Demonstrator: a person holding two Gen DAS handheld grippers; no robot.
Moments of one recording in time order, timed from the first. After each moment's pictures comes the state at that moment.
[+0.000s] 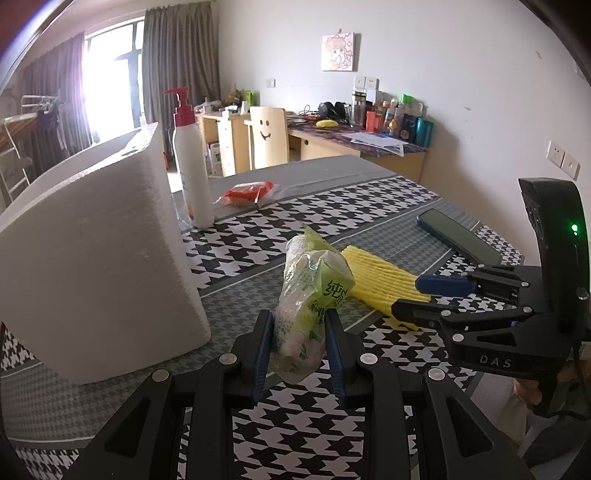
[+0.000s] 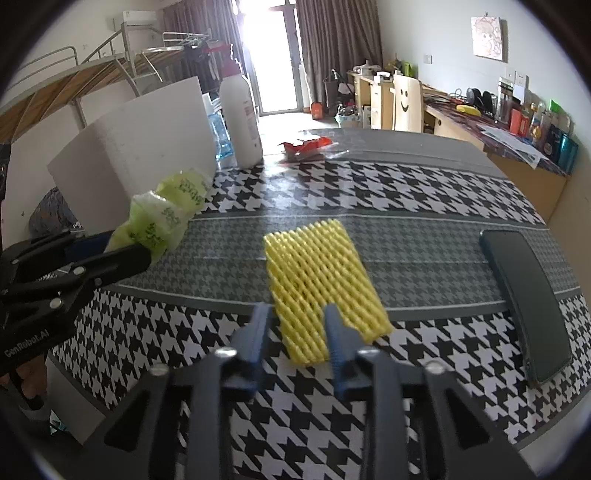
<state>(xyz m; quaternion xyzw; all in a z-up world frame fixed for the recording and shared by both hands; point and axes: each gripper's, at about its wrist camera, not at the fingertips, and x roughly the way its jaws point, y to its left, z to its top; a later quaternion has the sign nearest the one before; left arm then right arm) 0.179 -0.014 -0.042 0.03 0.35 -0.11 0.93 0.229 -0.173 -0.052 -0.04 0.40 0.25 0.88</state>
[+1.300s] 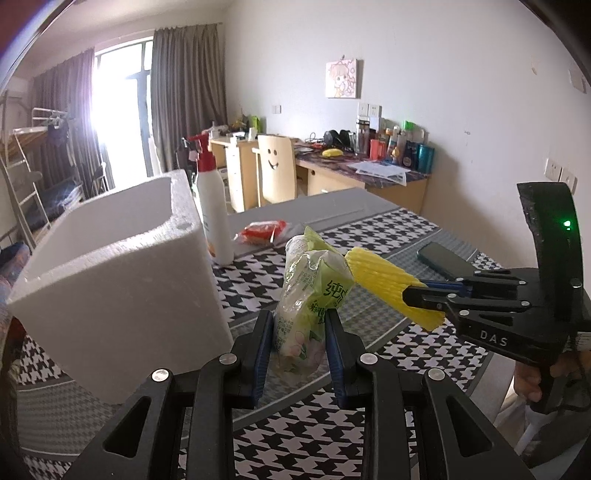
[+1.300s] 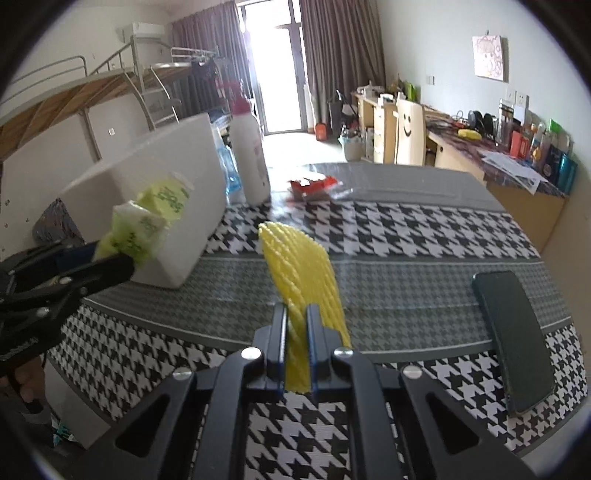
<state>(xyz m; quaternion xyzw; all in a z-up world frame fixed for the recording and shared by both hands) 0.163 0.001 -0.002 0.03 0.30 -0.10 0.95 0.228 -0.169 -0.017 -0.04 0.36 0.26 0.90</state>
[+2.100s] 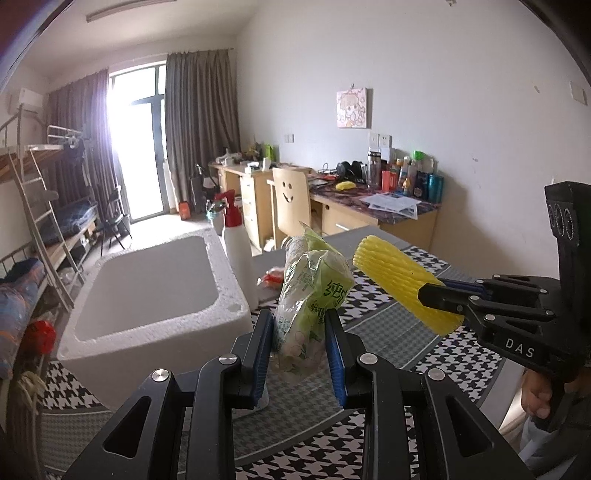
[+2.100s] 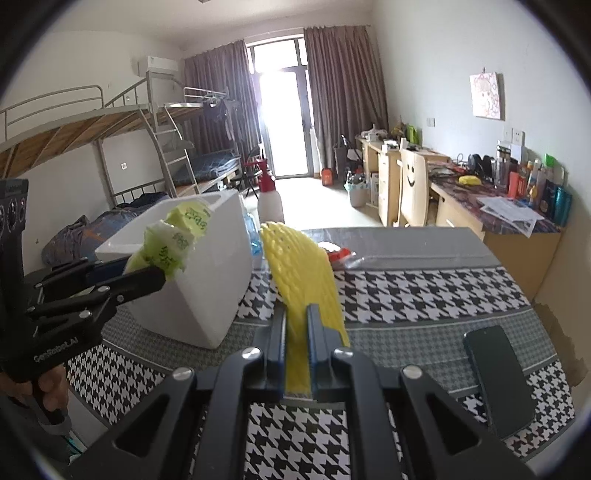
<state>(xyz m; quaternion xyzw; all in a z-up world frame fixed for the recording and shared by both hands) 0.165 0.012 0.040 0.03 0.25 -0.08 0.96 0.220 -0.160 0.043 -0.02 0.27 0.27 0.92</state>
